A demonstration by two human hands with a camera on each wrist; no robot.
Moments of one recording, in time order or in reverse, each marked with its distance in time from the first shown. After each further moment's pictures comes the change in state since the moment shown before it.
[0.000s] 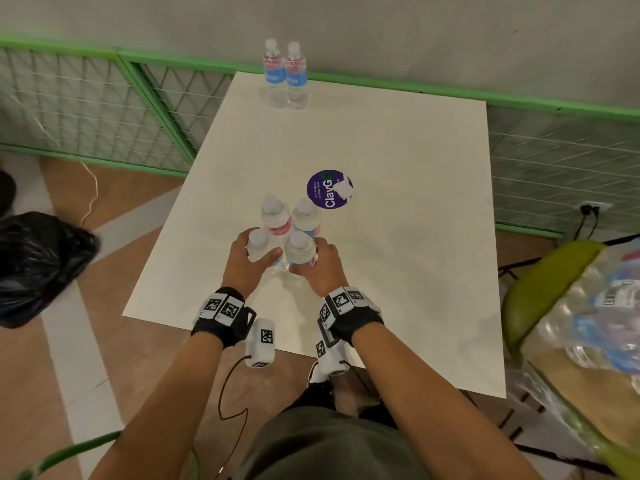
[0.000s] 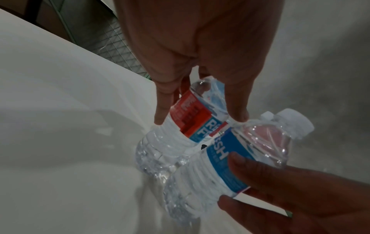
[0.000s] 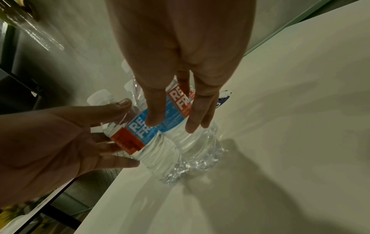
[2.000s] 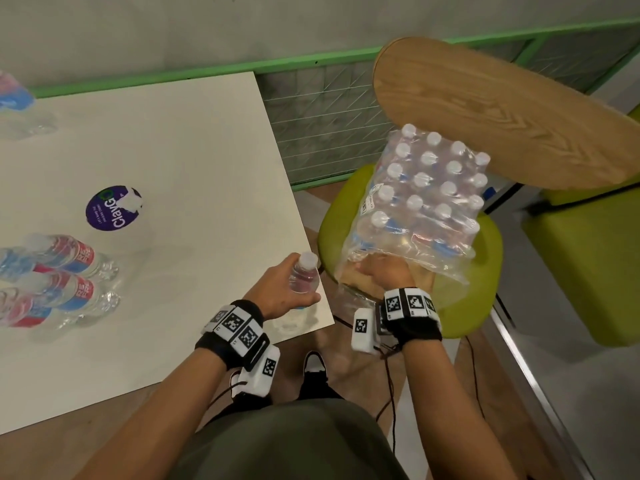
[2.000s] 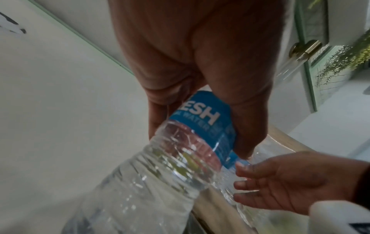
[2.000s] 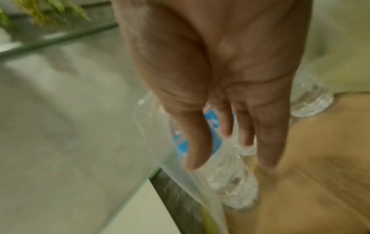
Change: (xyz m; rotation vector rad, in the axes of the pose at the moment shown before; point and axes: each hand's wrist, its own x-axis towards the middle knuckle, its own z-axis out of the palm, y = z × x) left_hand -0.172 0.133 0.309 0.334 -0.916 0.282; right_hand -0.190 0.228 -0.341 0.119 0.402 0.510
